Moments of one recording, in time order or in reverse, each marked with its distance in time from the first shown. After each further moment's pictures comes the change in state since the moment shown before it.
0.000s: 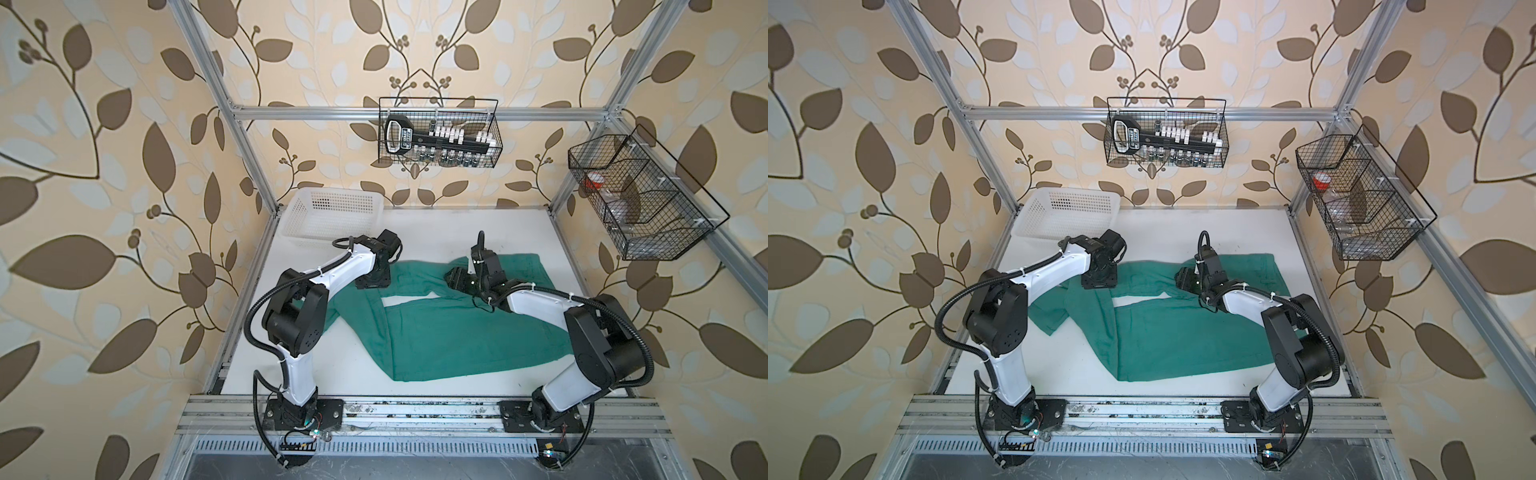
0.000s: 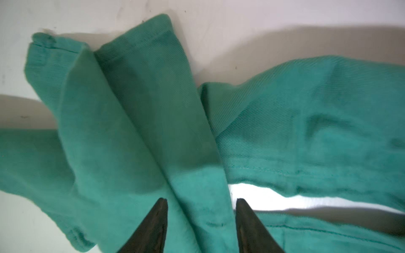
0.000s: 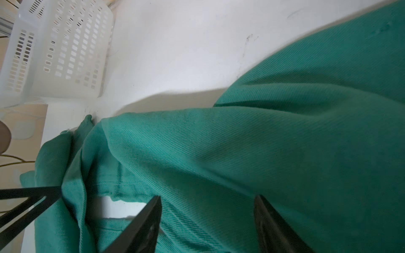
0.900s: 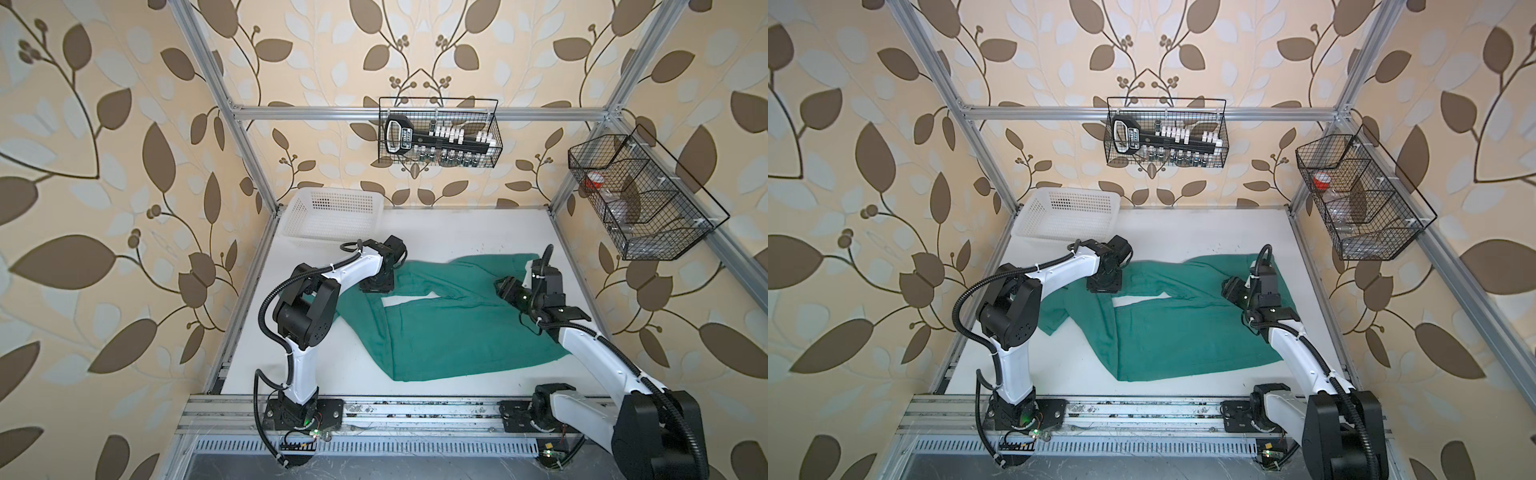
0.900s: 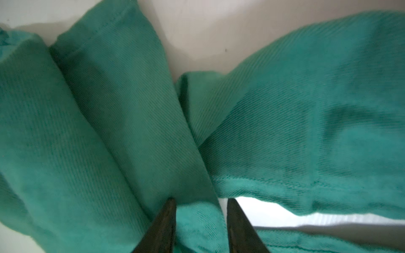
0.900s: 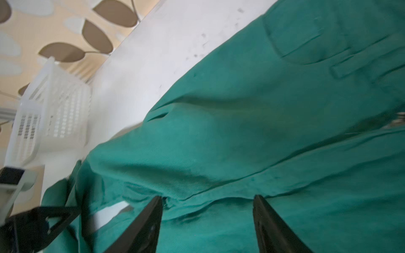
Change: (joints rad) left arm -0.023 0.037 -0.022 0.021 -0.004 0.031; right arm -0.291 -0.522 -0.244 -0.248 -0.010 0.003
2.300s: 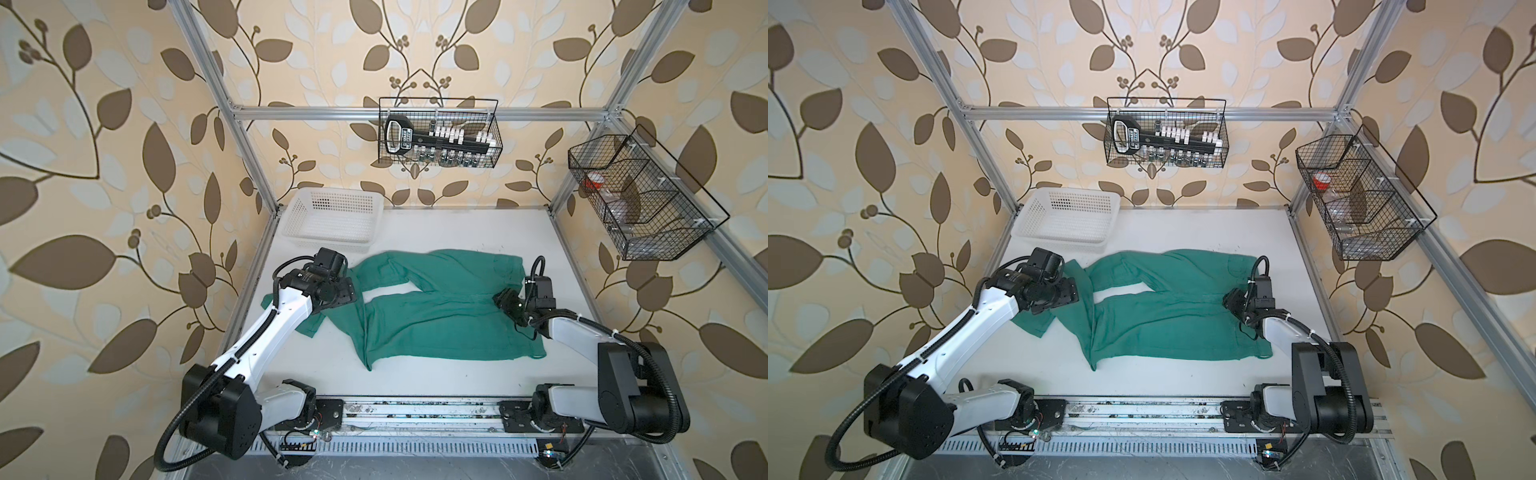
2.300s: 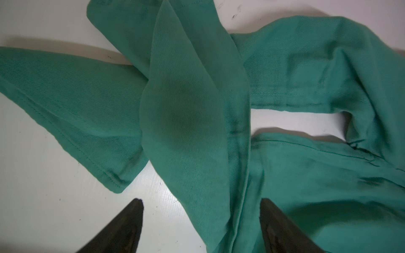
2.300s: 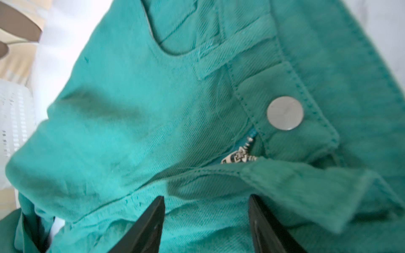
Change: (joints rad) left arm 0.243 -0.690 -0.449 0.036 0.137 -0.001; right arm -0.133 0.241 -0.095 0.172 -0.043 0.057
